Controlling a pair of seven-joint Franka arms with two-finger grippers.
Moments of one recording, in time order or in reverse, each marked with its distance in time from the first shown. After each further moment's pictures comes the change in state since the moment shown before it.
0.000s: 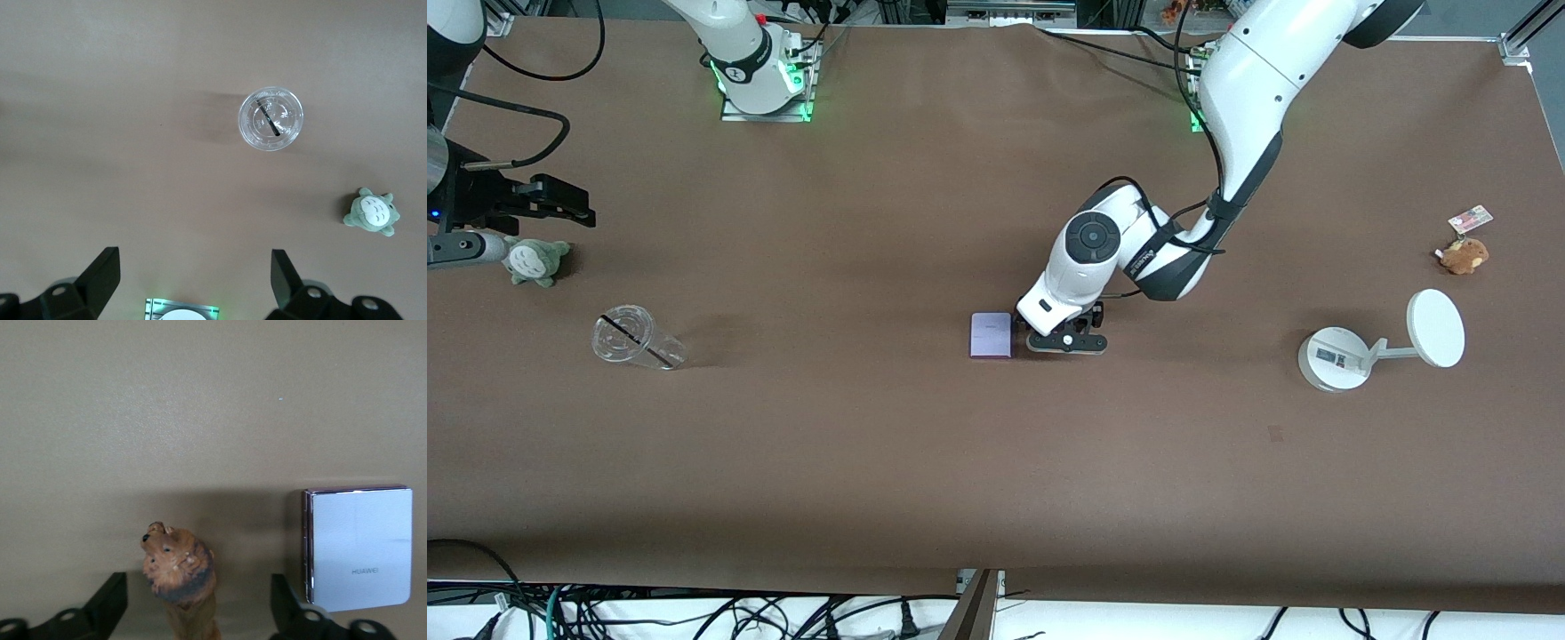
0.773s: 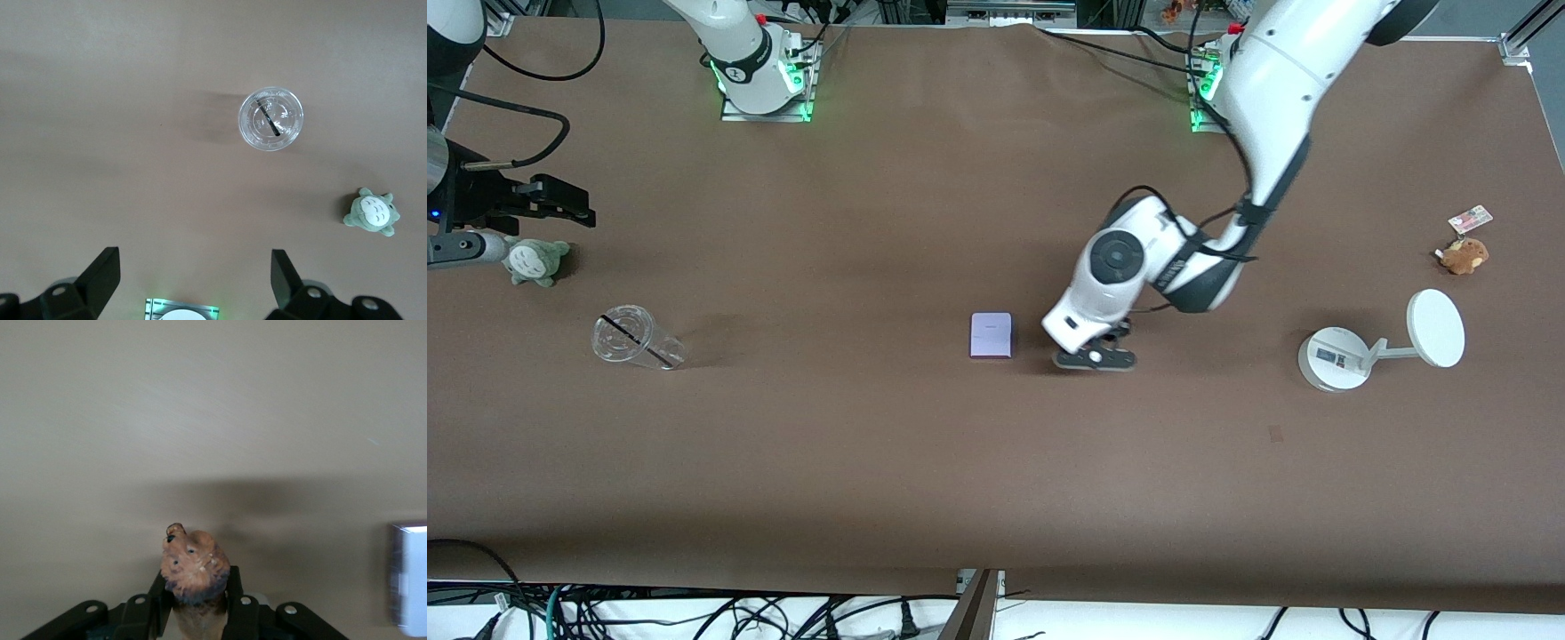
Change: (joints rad) left arm 0.112 -0.054 0.007 0.041 0.004 -0.173 0.135; right arm 0.000 0.000 0.000 0.000 0.000 0.000 0.000
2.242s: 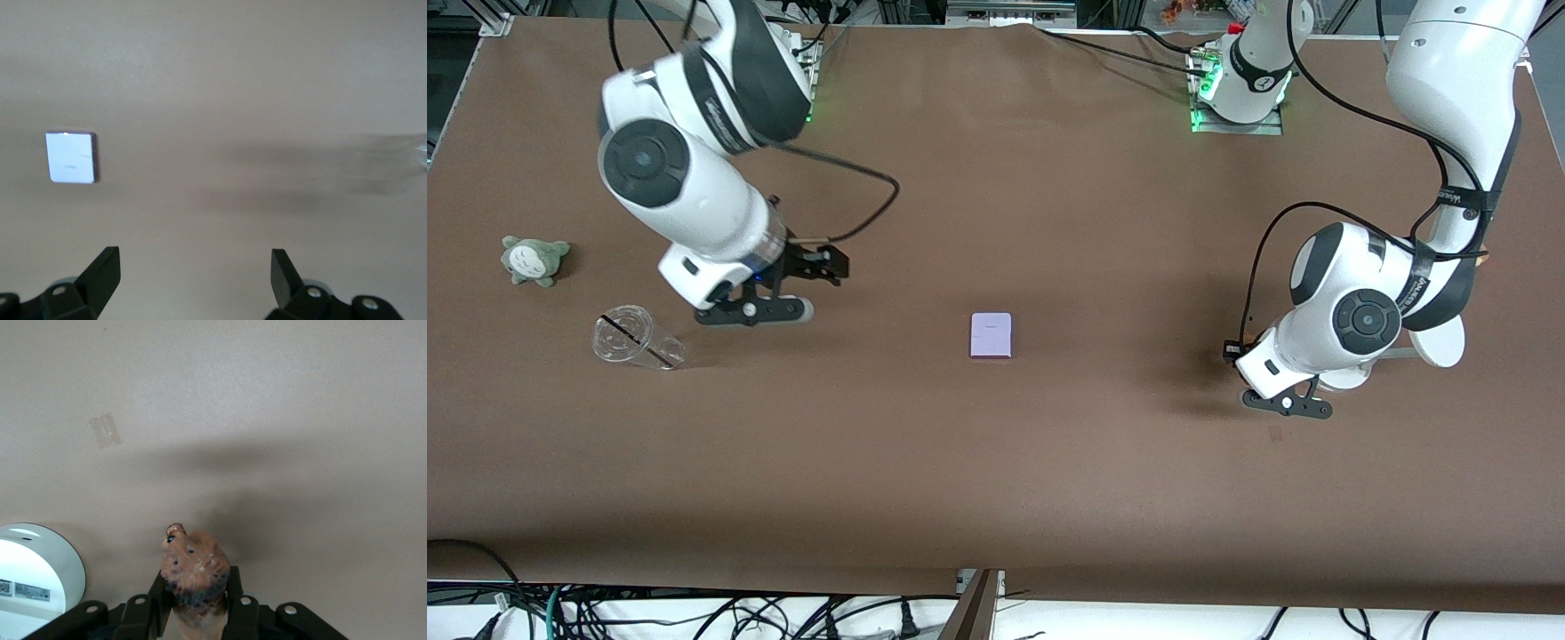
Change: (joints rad) left arm 0.373 -0.103 -0.025 -0.043 -0.035 -0.159 0.480; right arm 0.412 0.243 0.017 -0.002 0.090 0.331 0.510
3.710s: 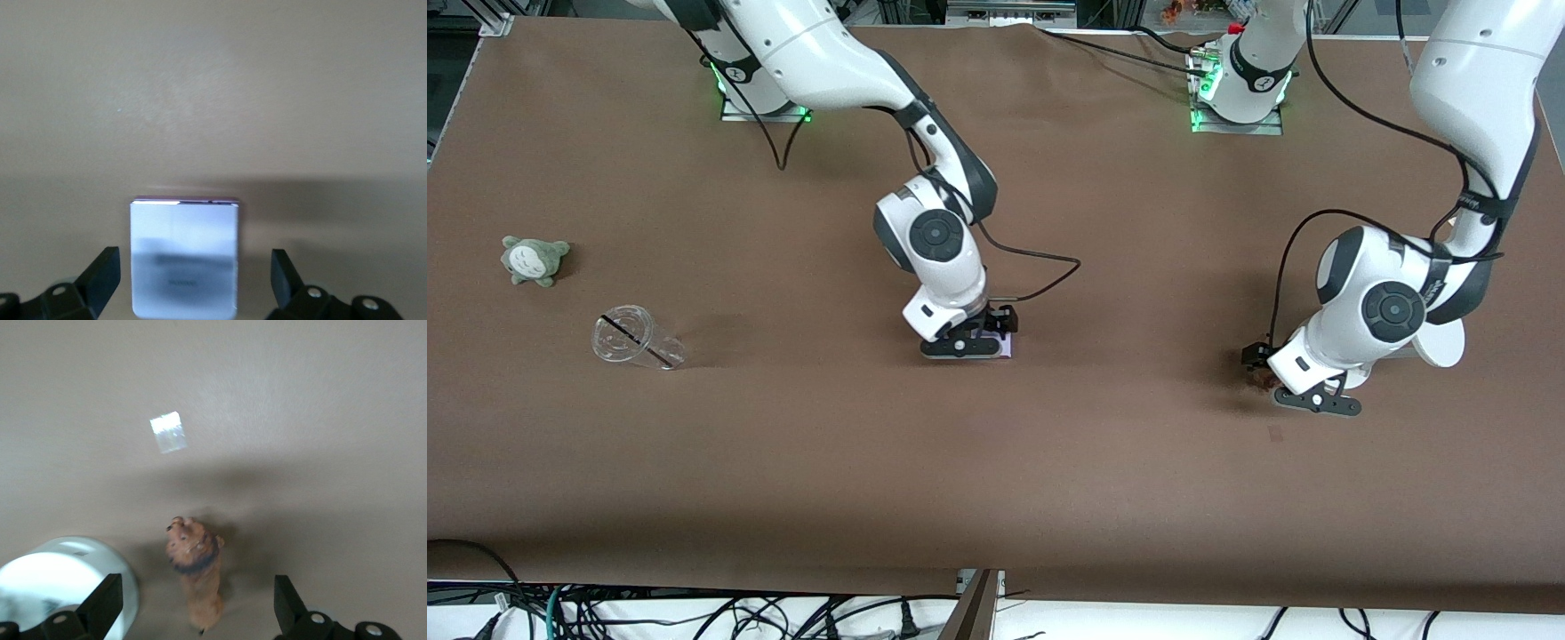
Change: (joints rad) left arm 0.120 -0.035 -0.021 -0.117 0.095 0.151 0.033; right arm 0.284 0.508 0.001 0.124 0.003 0.593 0.290
